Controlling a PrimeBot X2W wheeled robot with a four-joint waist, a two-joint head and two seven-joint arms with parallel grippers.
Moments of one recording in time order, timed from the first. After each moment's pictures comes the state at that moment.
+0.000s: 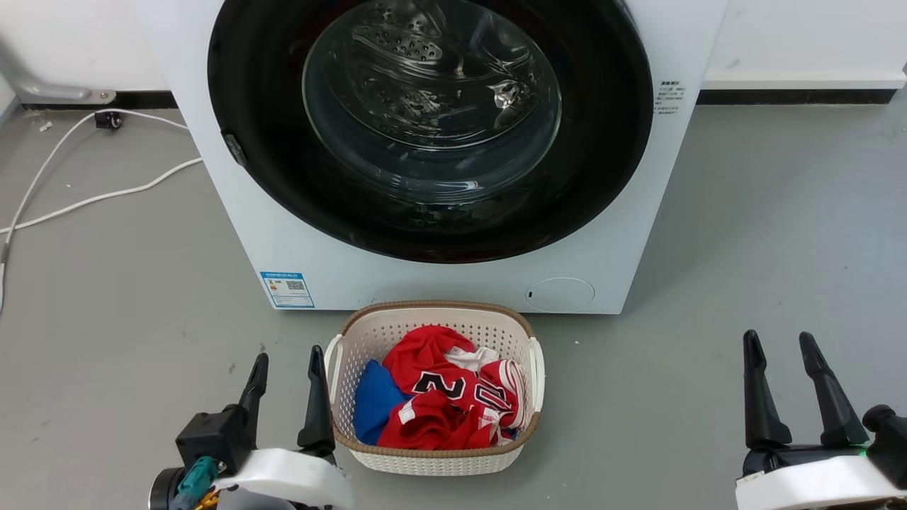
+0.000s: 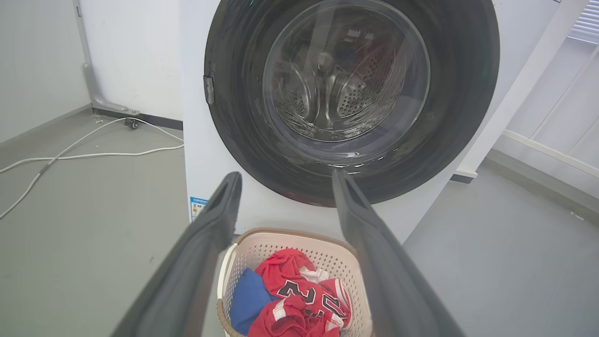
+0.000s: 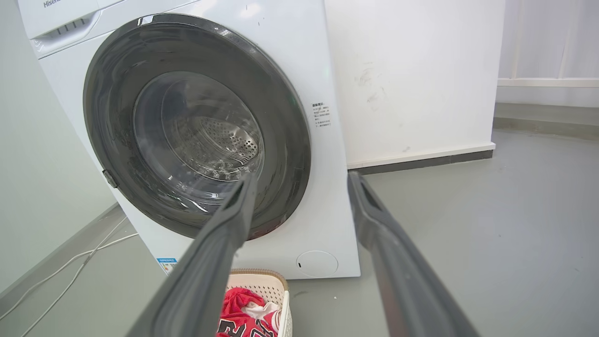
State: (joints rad) left arm 0.01 0.08 -0.15 0.08 -0.33 0.10 -0.19; right arm 0.08 -0.05 -0.06 -0.04 0.25 0.13 -0.19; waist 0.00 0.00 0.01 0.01
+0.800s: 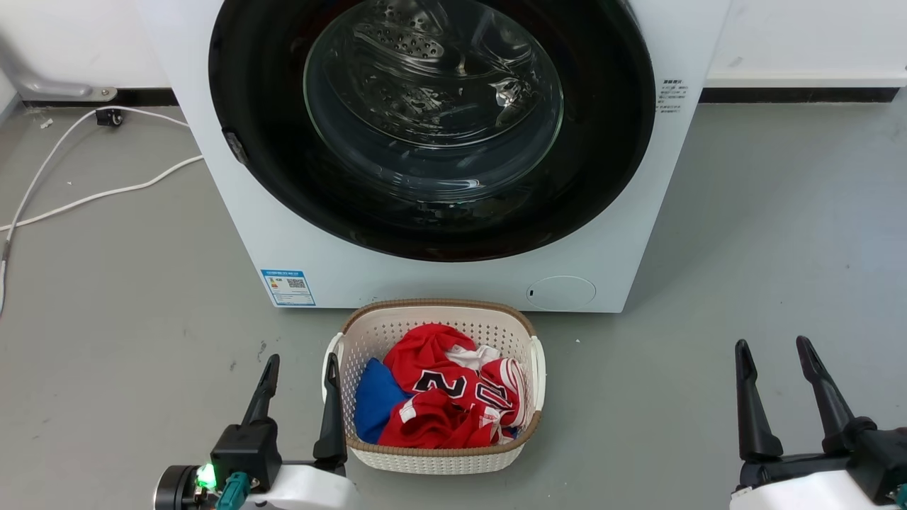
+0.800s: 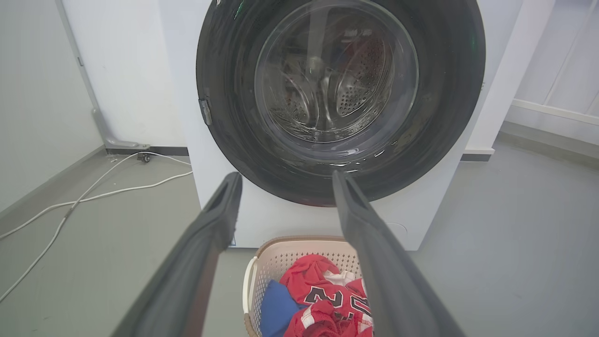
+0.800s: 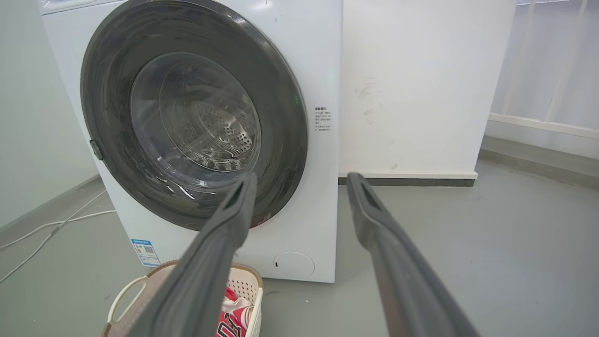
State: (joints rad) left arm 0.03 0.06 -0.15 0.09 -0.13 0.10 -0.24; right arm 0.11 -0.05 -0.06 -0.06 0.09 0.13 -0.24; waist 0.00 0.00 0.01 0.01
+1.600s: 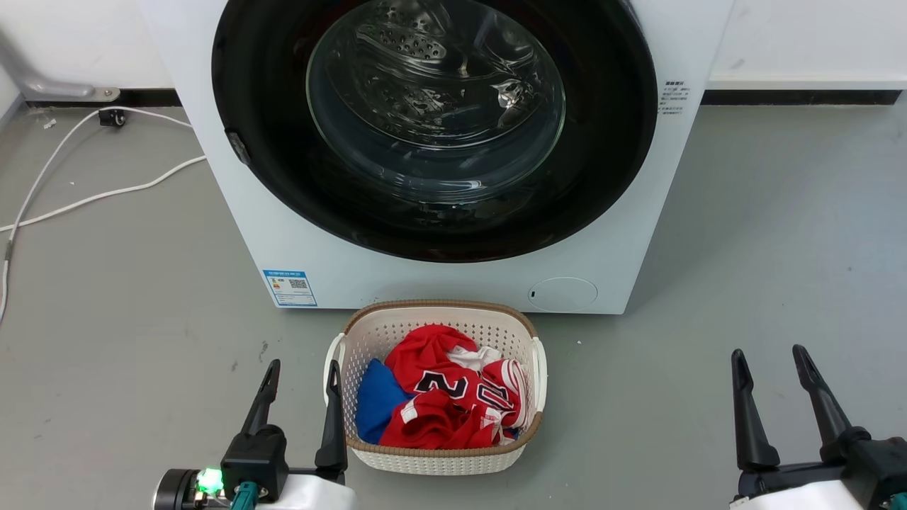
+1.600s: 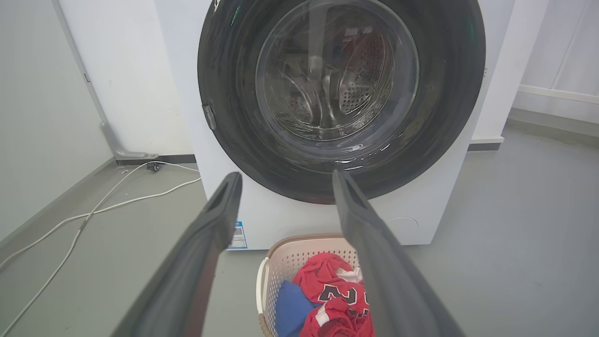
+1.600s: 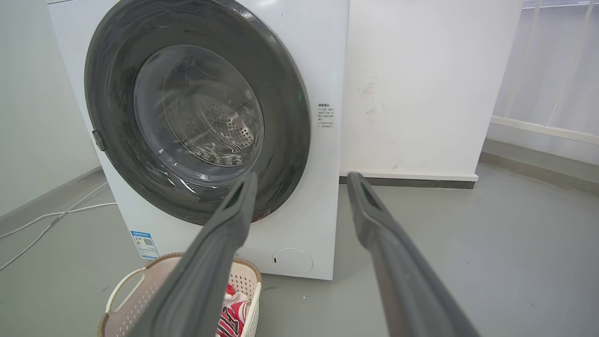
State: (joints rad) left arm 0.04 0.05 -0.14 0.10 -0.05 0.09 -0.26; right arm 0.12 -0.05 -0.05 -0.05 0.06 0.13 -0.26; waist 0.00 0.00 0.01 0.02
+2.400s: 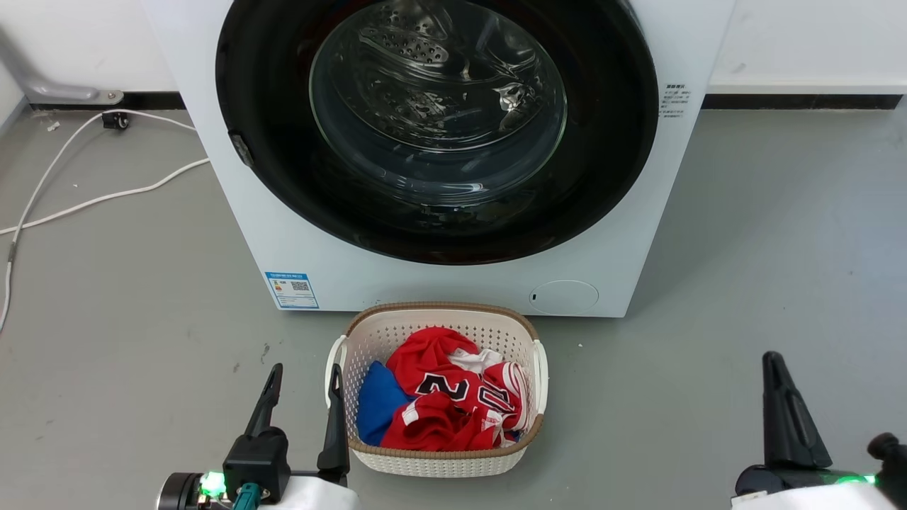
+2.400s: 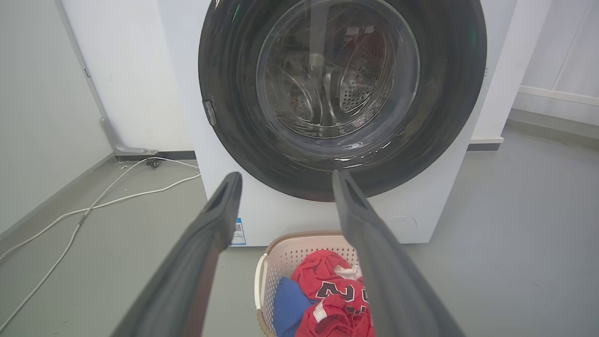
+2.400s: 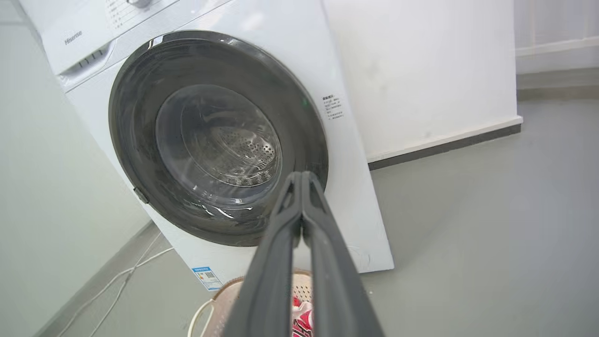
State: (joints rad) left arm 0.04 0.05 -0.14 0.11 -0.07 0.09 -0.26; right arm 0.13 -0.05 -0.02 -0.02 0.36 0.13 -0.26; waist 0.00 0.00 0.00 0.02
